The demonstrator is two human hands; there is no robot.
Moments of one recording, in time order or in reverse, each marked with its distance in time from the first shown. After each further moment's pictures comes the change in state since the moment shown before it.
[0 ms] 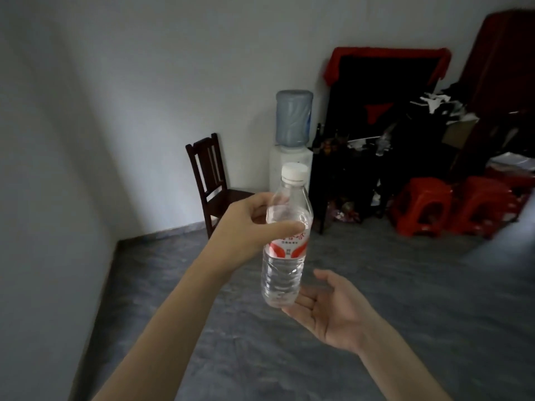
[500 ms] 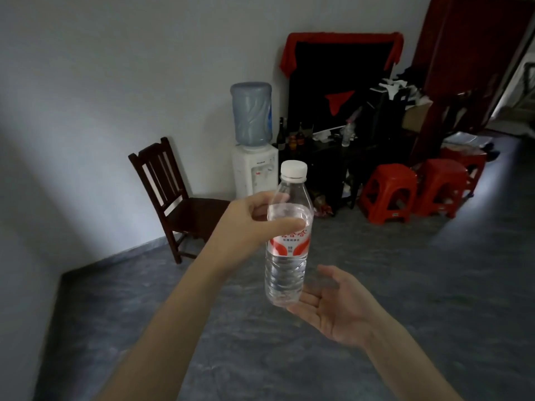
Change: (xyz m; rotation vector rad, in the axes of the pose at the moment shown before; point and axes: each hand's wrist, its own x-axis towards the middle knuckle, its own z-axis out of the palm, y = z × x) left_hand 0.162 -0.043 0.036 0.002 -0.165 -0.011; right_hand 0.060 -0.119 -0.057 0.074 0.076 -0.106
